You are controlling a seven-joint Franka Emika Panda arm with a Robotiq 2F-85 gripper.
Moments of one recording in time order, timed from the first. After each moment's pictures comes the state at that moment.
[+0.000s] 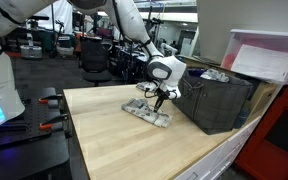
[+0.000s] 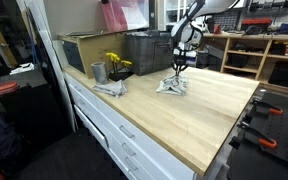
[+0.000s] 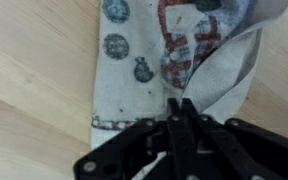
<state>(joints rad) -0.28 0.88 -0.10 -1.50 0.42 2.32 0.34</state>
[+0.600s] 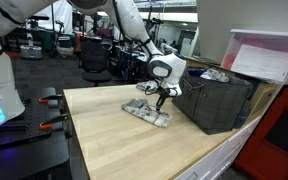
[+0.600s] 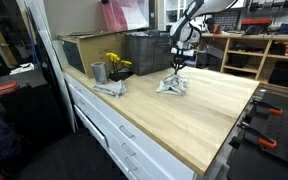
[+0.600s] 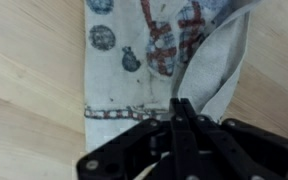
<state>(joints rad) -0.25 0.87 -0.12 -1.48 0.41 2.34 0.42</state>
